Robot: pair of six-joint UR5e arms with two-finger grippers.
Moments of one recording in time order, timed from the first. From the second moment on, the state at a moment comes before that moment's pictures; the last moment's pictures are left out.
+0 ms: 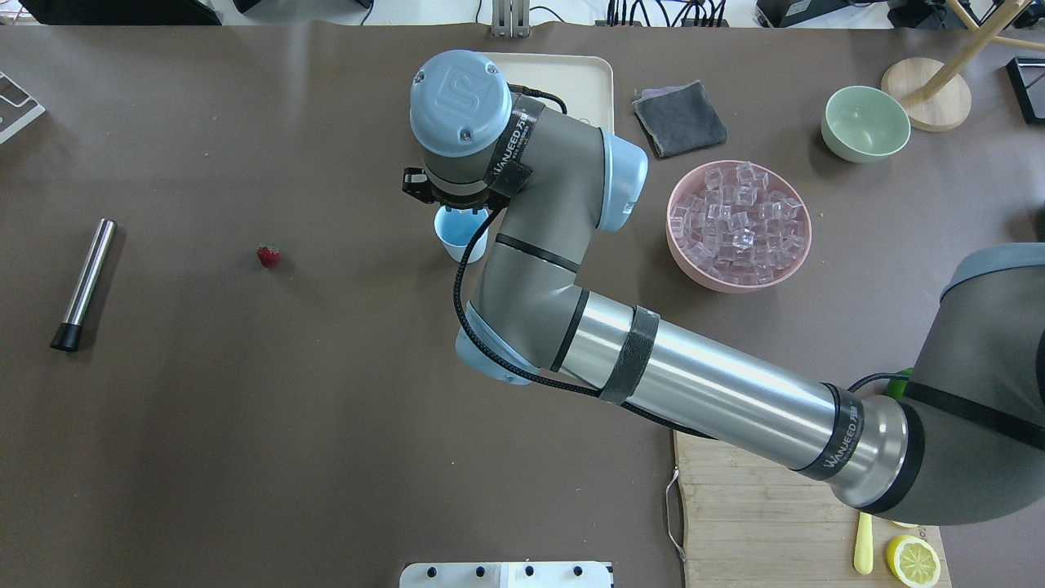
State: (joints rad) left arm -1.57 -1.47 -1.68 -1.92 -2.40 -0.04; right arm 0.57 -0.53 1.30 -1.46 1.73 1.28
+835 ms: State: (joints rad) left arm -1.58 -1.47 -1.68 -1.92 -2.40 -0.04; right arm 0.54 -0.52 1.25 -1.40 1.71 1.27
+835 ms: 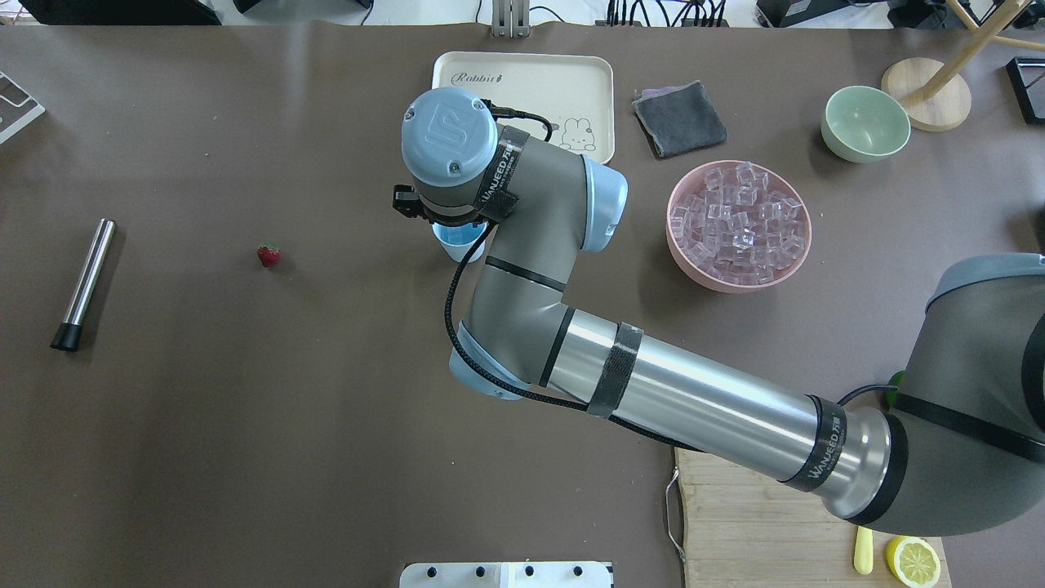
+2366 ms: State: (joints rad) left arm -1.57 -1.48 -1.68 -1.93 -2.40 -0.04; right arm 0.89 -0.94 1.65 -1.75 1.76 0.40
